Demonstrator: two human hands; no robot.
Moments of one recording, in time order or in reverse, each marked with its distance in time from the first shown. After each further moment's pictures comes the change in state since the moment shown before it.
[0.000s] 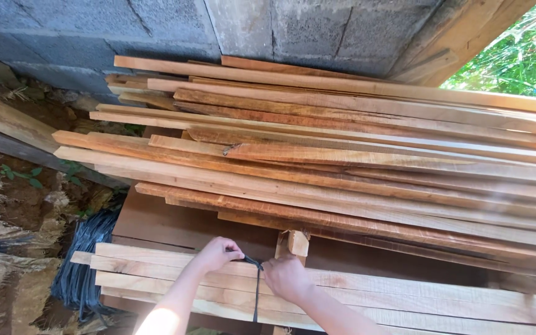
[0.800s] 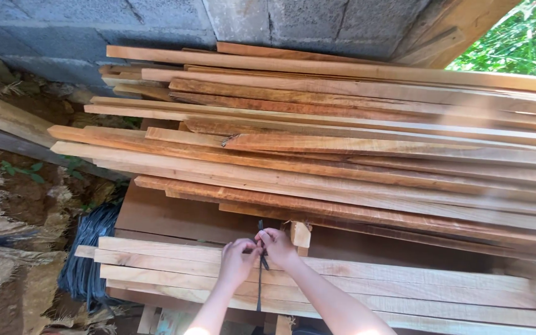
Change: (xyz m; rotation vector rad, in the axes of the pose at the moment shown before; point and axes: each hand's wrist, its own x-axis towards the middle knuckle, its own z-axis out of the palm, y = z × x) left_hand -0.015 0.001 0.086 0.056 0.482 0.185; right_hand 0.050 0.015 0.075 1.488 0.124 0.822
